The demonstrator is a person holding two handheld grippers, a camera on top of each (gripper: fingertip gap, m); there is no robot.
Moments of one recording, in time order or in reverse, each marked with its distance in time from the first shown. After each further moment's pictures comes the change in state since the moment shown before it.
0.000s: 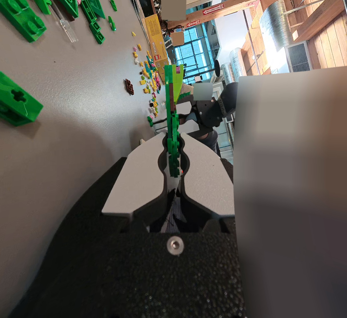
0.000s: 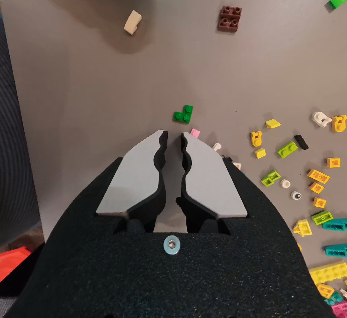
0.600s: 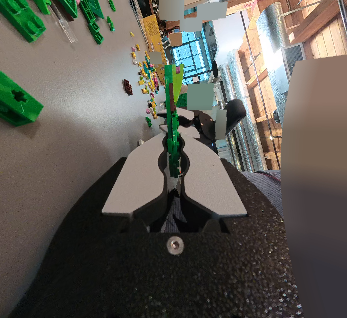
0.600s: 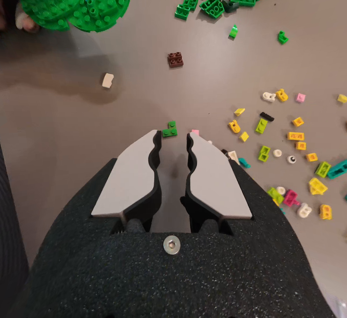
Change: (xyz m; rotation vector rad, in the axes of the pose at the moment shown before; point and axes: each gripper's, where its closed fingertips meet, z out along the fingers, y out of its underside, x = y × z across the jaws) left arm 0.001 -0.001 -0.001 0.002 0.012 -0.007; right arm 0.011 -0.016 -0.013 0.343 0.298 0.247
